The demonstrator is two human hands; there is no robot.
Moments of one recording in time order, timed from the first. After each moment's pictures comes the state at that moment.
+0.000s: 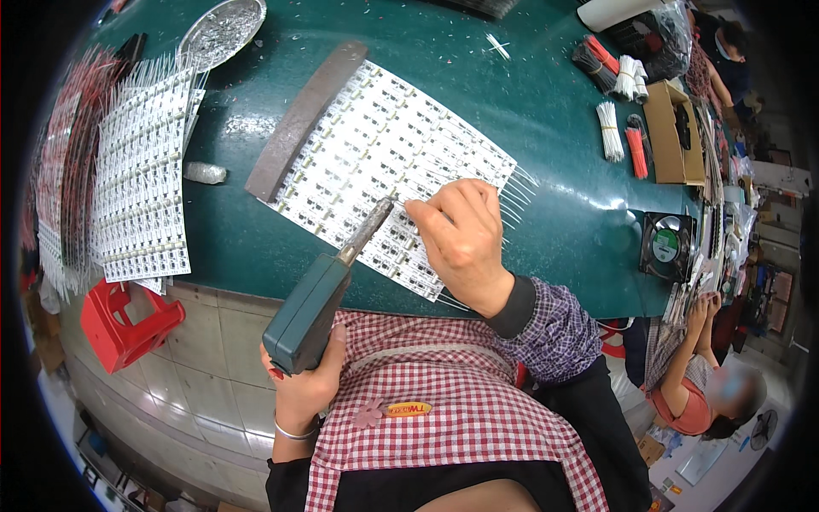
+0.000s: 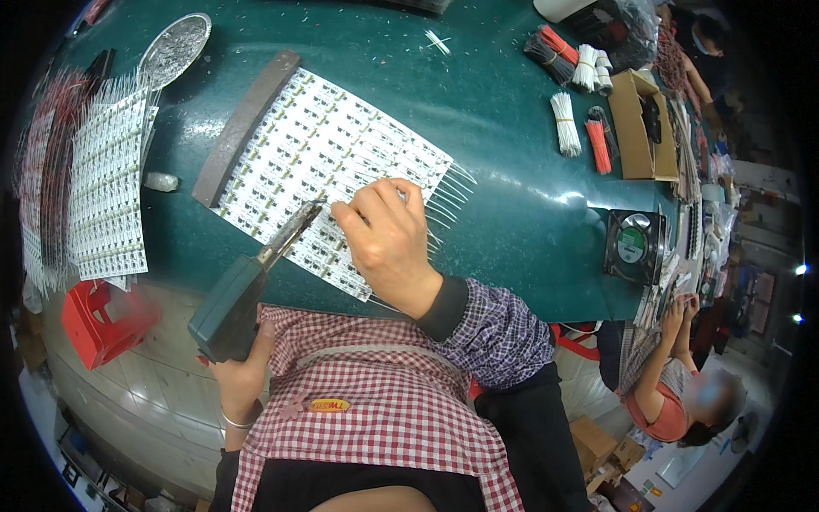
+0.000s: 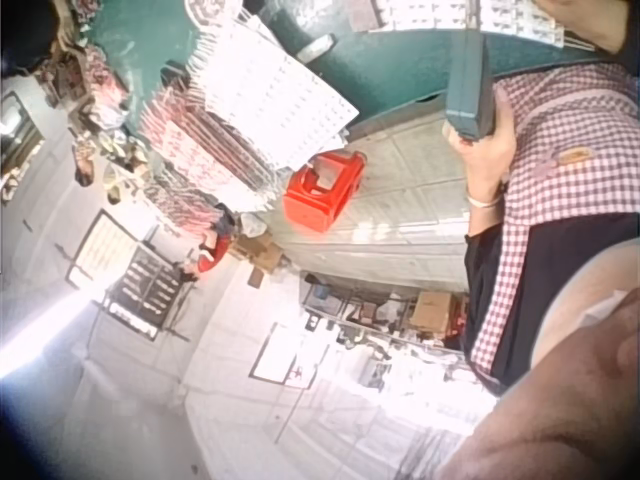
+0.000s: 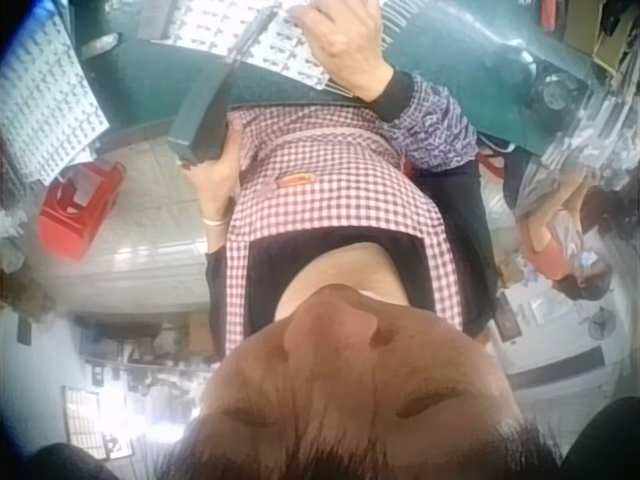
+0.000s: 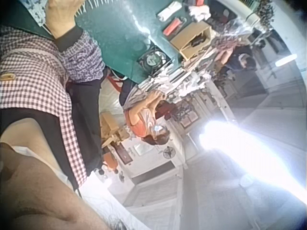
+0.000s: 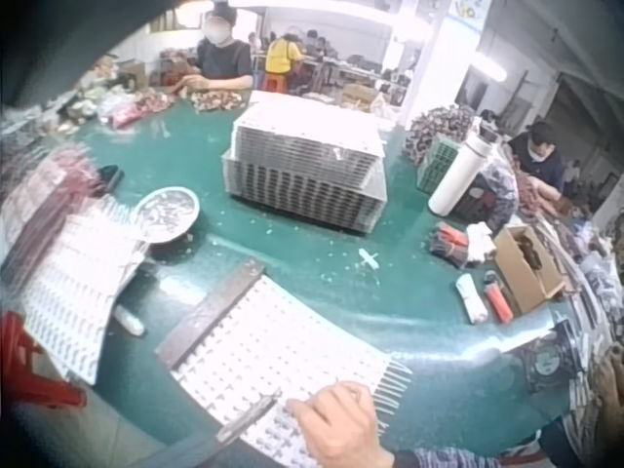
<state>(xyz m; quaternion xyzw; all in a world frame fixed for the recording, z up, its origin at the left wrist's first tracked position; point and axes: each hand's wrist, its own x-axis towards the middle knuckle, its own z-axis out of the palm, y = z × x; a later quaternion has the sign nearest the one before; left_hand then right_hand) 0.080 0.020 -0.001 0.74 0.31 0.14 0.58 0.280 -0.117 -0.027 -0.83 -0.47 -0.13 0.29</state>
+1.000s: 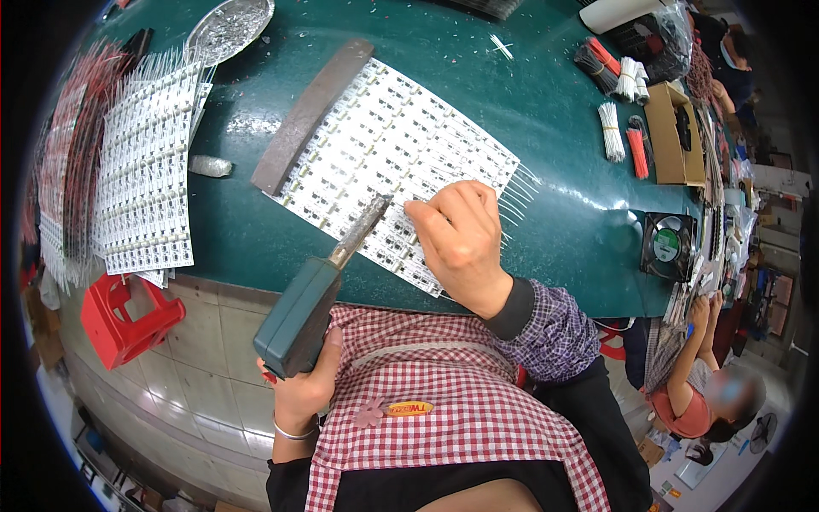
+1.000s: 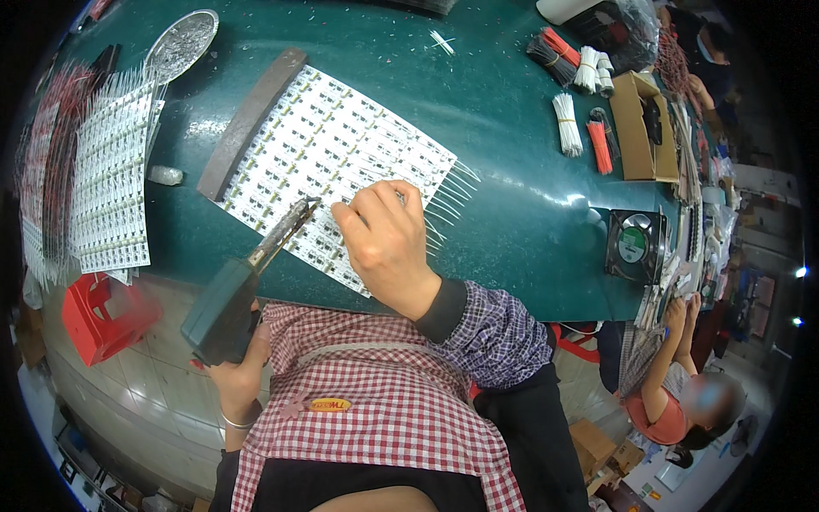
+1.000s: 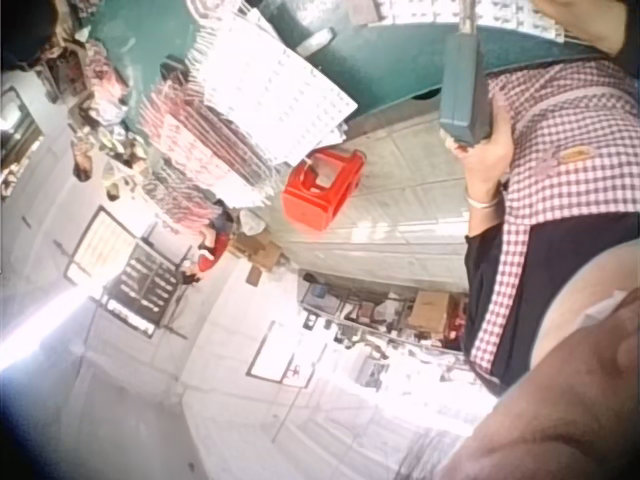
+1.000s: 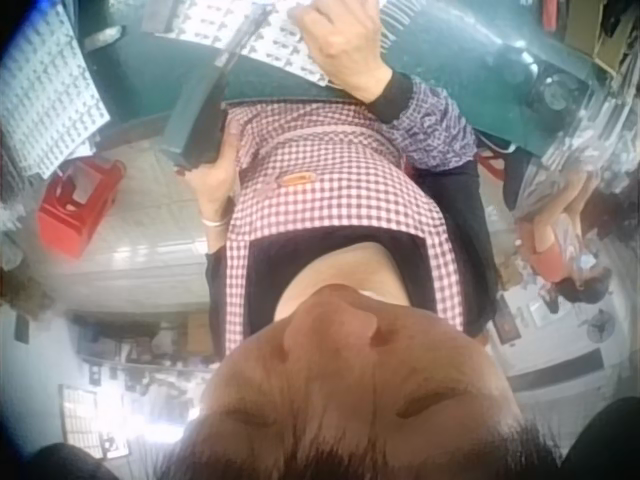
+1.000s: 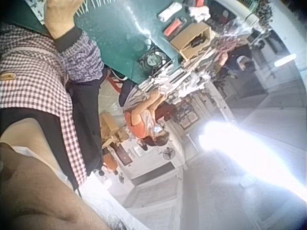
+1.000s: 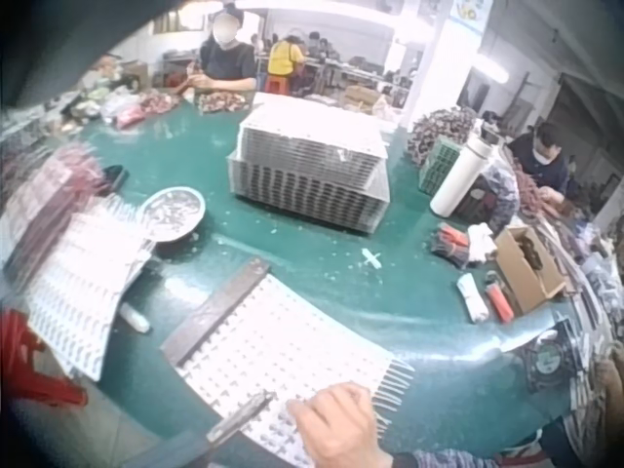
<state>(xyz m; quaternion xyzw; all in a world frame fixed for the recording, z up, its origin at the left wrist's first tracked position) 0.072 0.019 0.007 0.71 0.33 0.13 0.60 0.273 -0.114 -0.026 -0.82 -0.47 -0.14 0.29</state>
